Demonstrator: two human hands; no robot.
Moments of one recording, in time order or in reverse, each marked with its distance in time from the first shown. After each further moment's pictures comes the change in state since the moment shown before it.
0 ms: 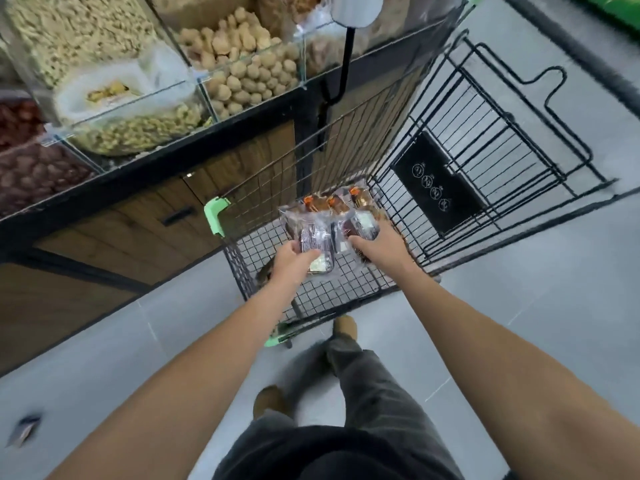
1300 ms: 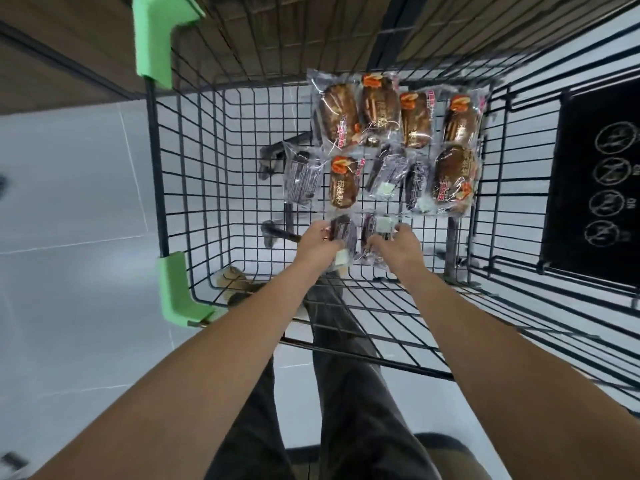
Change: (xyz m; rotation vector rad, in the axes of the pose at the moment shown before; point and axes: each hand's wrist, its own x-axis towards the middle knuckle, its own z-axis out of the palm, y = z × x) left_hand 0.161 -0.134 0.130 -0.251 0.114 -0.524; right_hand 0.185 0.167 0.117 -0.284 -0.409 0.323
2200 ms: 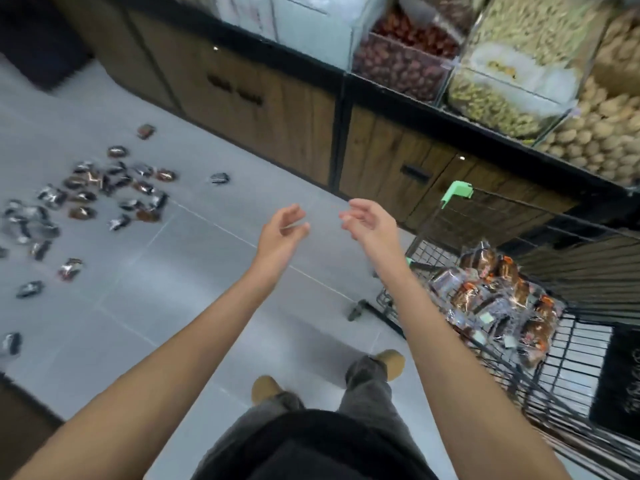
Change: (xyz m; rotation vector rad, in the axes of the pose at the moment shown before) left_hand -0.356 -0.163 -0.336 -0.626 0.607 0.659; right_hand -0.457 -0.167 0.161 0.096 -0.434 -1.026
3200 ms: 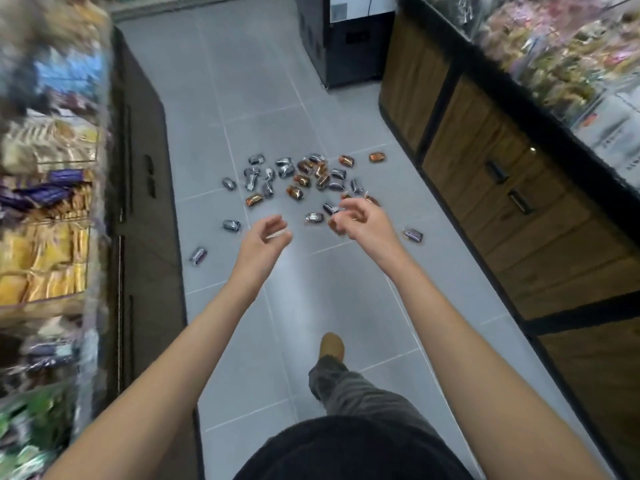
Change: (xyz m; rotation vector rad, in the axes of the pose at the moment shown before) left_hand 0.002 -0.044 -0.504 -0.165 0.779 -0.100; right_hand 0.059 -0.116 0.551 -0.236 -0.820 -0.203
